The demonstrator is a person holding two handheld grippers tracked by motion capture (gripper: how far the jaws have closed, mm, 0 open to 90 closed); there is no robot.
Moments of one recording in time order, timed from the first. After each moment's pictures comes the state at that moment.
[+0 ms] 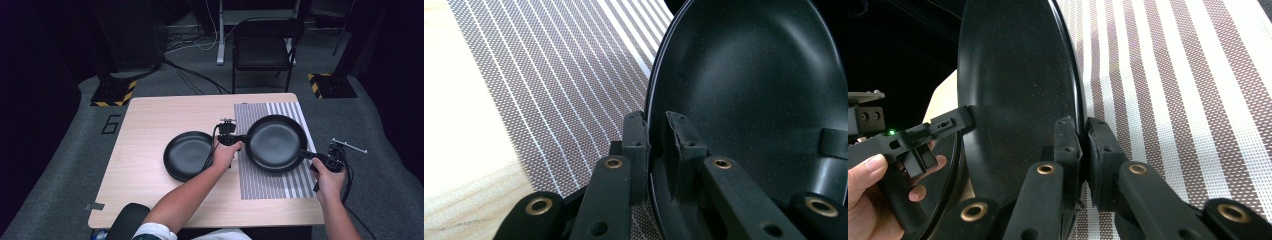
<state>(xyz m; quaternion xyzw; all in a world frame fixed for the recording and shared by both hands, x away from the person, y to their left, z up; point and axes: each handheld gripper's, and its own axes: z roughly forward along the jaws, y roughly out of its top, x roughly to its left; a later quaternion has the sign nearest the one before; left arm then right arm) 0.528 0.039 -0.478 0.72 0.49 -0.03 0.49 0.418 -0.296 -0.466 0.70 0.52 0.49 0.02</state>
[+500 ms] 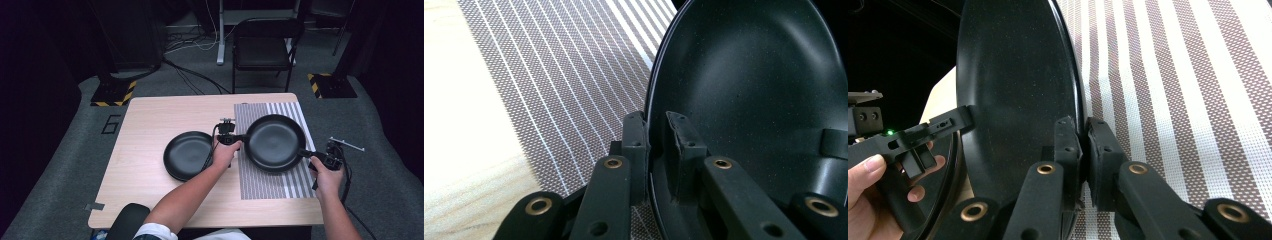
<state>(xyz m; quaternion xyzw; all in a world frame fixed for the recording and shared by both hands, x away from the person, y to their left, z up) 0.533 0.040 -0.482 0.71 0.50 -0.03 0.49 0.427 -0.295 -0.470 0.70 0.52 0.49 0.01</state>
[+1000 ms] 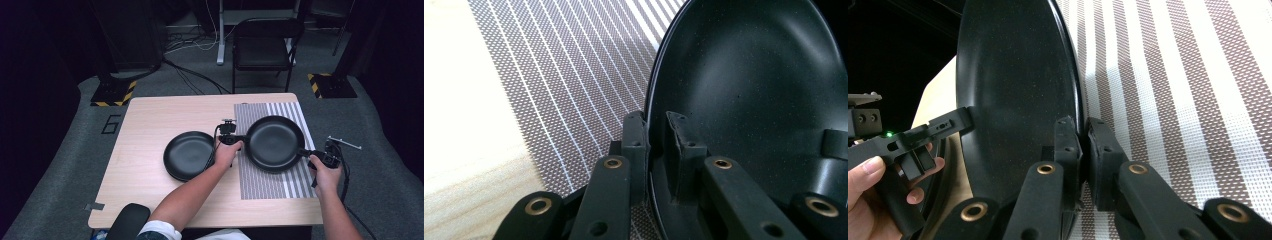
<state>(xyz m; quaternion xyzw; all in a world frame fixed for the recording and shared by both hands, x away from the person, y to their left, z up) 0.543 0.034 -0.497 0.71 0.52 -0.03 0.47 0.442 -0.301 -0.484 0.71 0.52 0.48 0.00</state>
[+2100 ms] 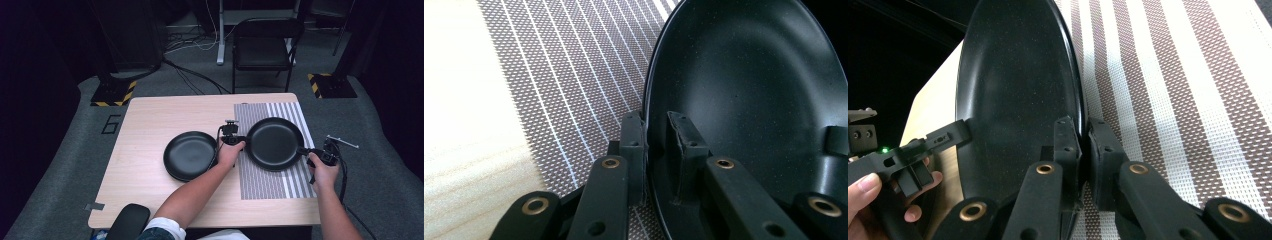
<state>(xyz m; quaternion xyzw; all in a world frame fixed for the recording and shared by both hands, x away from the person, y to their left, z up) 0.550 0.024 -0.511 0.71 0.54 -0.03 0.45 0.459 -0.307 -0.501 0.72 0.50 0.47 0.00</state>
